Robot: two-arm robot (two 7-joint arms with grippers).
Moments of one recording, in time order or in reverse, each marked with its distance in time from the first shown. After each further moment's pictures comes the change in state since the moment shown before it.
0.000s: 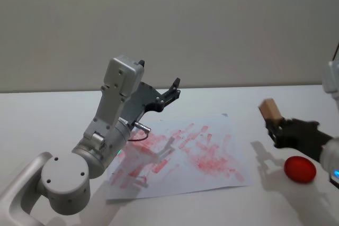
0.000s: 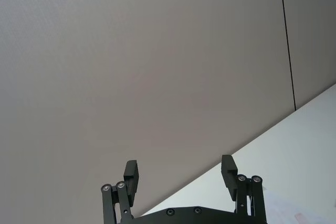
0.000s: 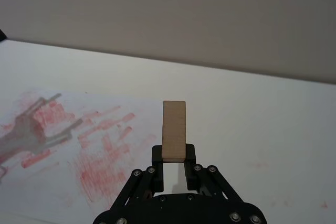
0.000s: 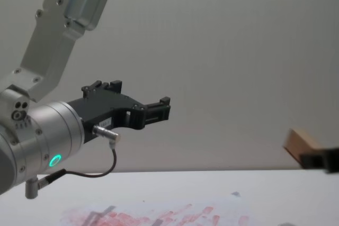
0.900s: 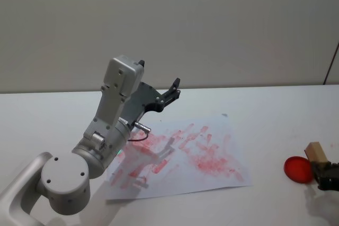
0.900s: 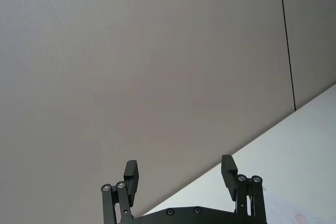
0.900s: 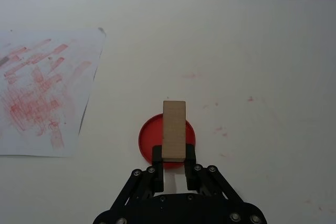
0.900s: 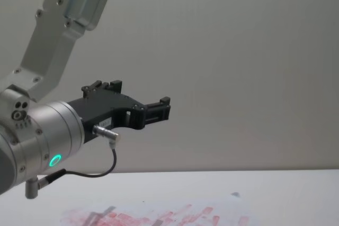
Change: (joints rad) left arm 0.000 0.000 0.000 0.000 0.000 0.000 0.000; right arm -0.213 0.114 0.116 -0.090 0.125 0.067 -0.135
